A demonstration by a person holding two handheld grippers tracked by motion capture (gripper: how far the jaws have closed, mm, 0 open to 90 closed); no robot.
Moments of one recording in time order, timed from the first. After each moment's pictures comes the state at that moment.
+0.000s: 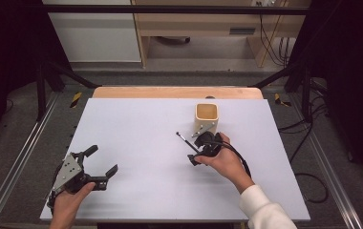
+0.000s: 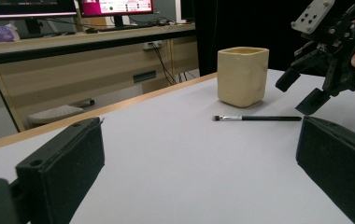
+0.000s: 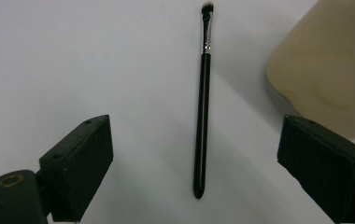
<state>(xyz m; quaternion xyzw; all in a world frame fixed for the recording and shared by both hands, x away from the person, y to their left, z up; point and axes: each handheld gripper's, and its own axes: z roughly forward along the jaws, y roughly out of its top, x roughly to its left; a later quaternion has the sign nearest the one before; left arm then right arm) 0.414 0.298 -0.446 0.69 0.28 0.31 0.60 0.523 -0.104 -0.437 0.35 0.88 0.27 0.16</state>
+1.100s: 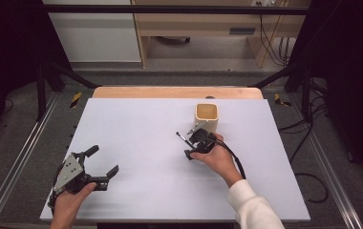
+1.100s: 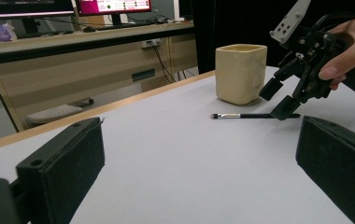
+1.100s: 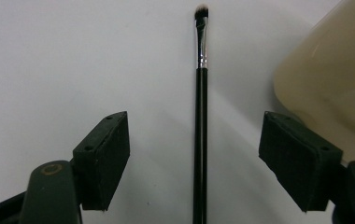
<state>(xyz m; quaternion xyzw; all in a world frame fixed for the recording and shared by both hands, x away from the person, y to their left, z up) 0.414 0.296 -0.446 0.69 0.28 0.31 0.59 0.542 -0.088 -0.452 0.37 0.88 0.27 0.15</state>
